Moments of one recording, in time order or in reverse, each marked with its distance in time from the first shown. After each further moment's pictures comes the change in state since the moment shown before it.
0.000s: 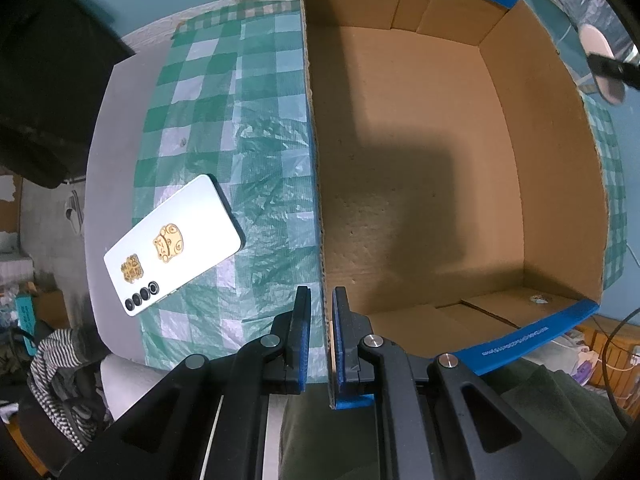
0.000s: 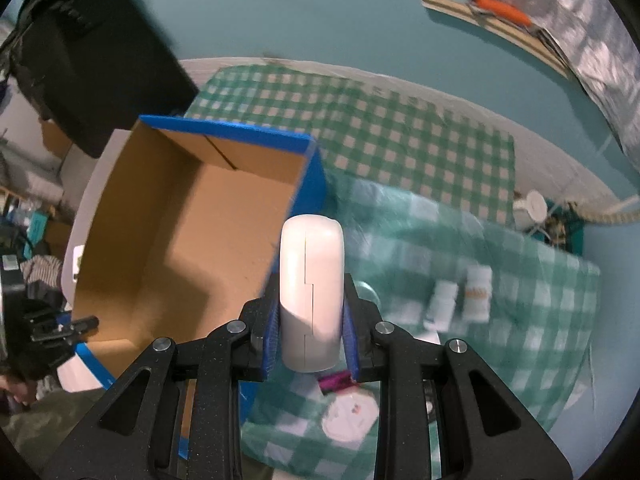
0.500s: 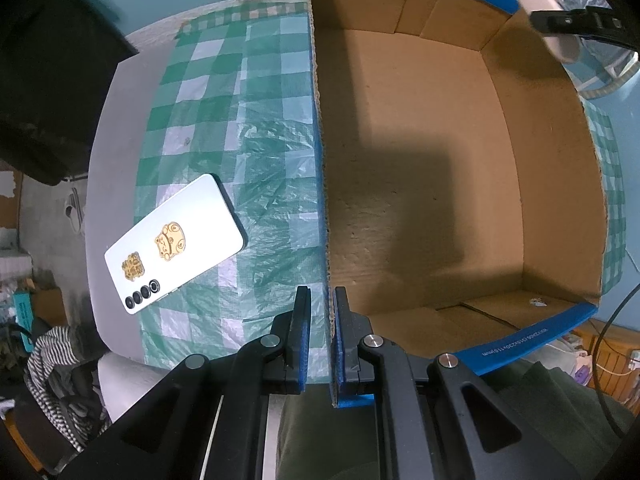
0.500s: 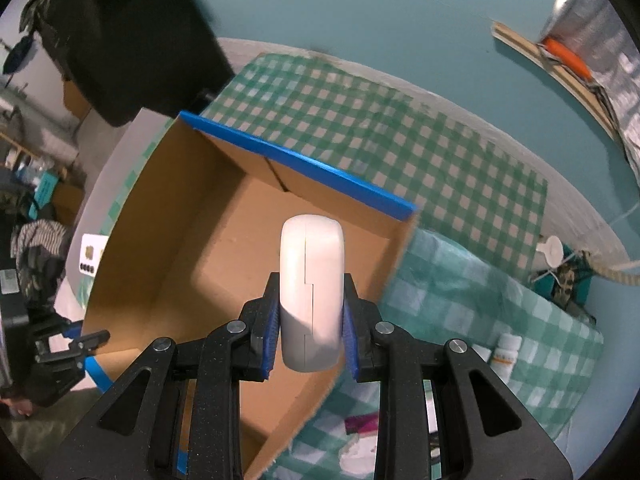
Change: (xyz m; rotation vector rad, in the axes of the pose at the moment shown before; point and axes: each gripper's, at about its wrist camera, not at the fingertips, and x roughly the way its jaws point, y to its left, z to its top) left arm -0.003 0.004 -0.004 -0.012 -0.010 -0.006; right arm 0.033 0.054 0.044 -0.156 0.047 0.039
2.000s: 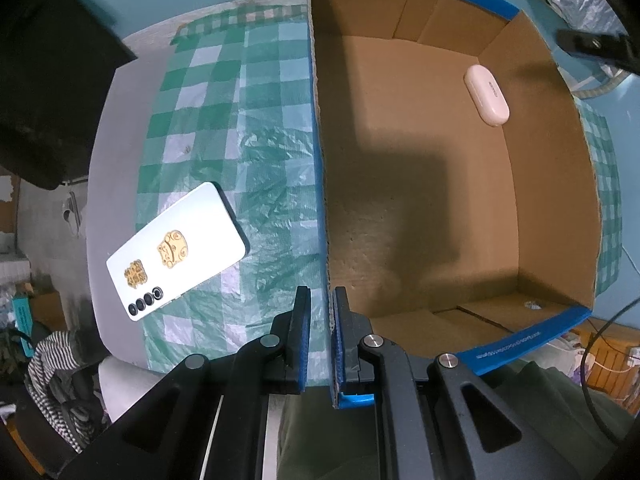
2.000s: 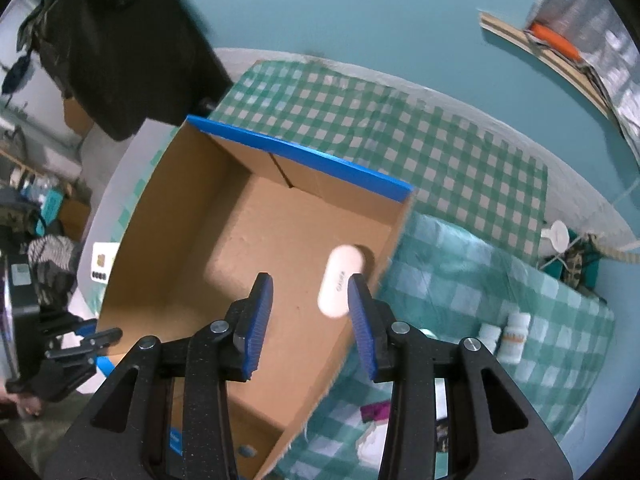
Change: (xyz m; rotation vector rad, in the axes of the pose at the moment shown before) left arm -0.005 0.002 0.006 0.021 -0.009 -0.006; right arm -0.022 -0.005 -0.020 0.086 -0.038 0.017
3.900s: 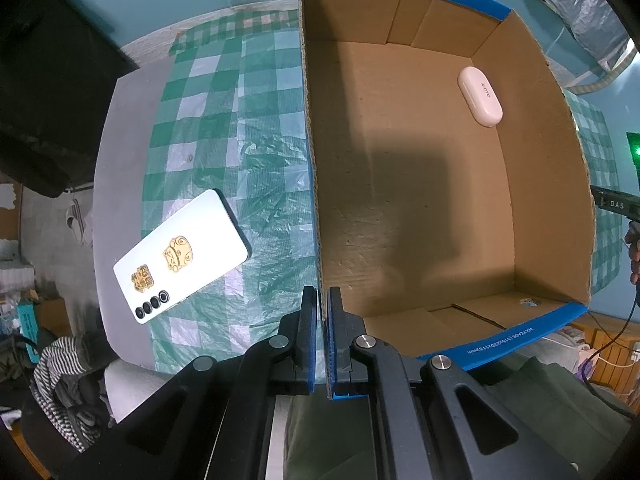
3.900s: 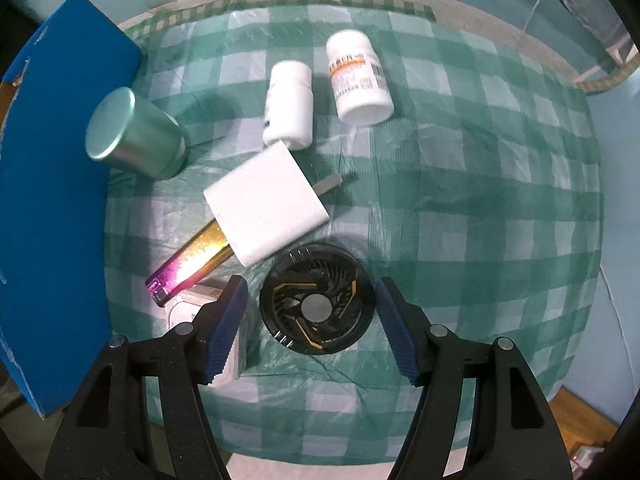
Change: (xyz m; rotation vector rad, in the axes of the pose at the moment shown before) left arm -0.006 0.000 0.002 0.018 -0.001 0.014; right arm 0.058 -0.158 -0.167 0.367 0.195 -0.179
